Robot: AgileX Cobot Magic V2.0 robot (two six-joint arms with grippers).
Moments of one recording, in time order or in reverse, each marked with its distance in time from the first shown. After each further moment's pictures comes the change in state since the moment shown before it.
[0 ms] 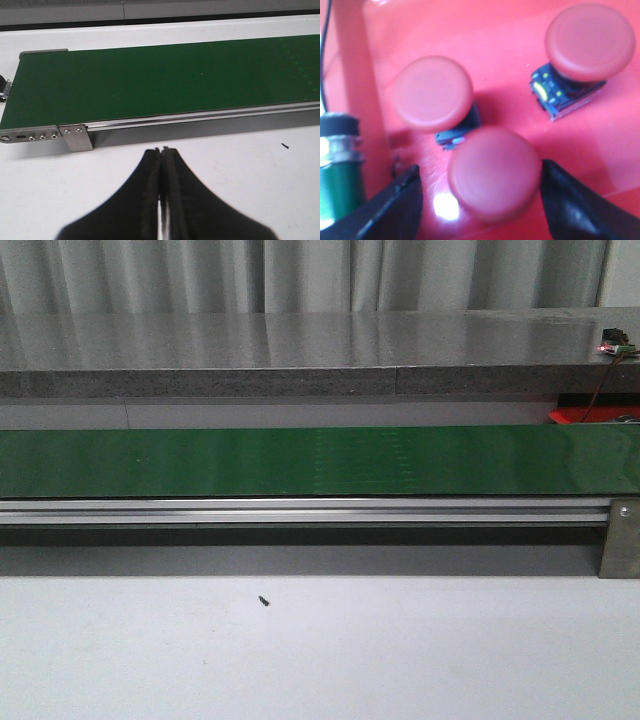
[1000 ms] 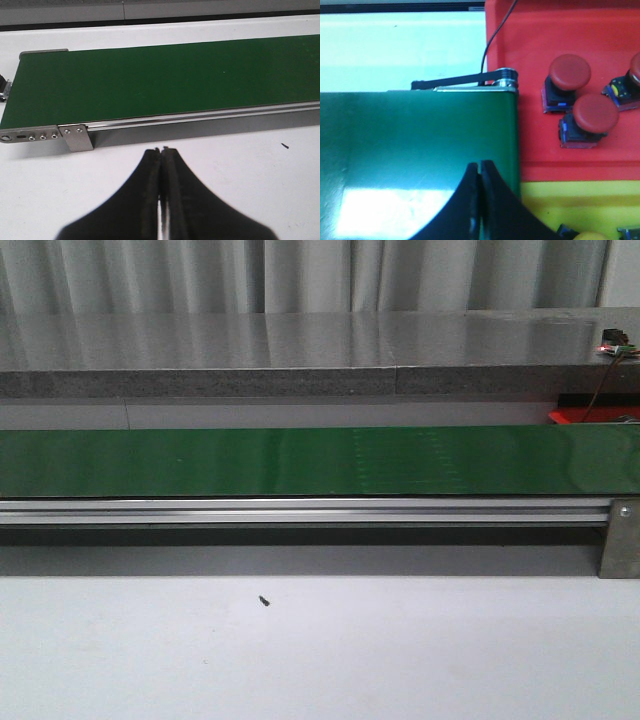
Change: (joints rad) left arm 0.000 0.000 0.000 0.000 0.000 0.000; right arm 0.151 -0.466 0.187 -0.092 0.187 -0.011
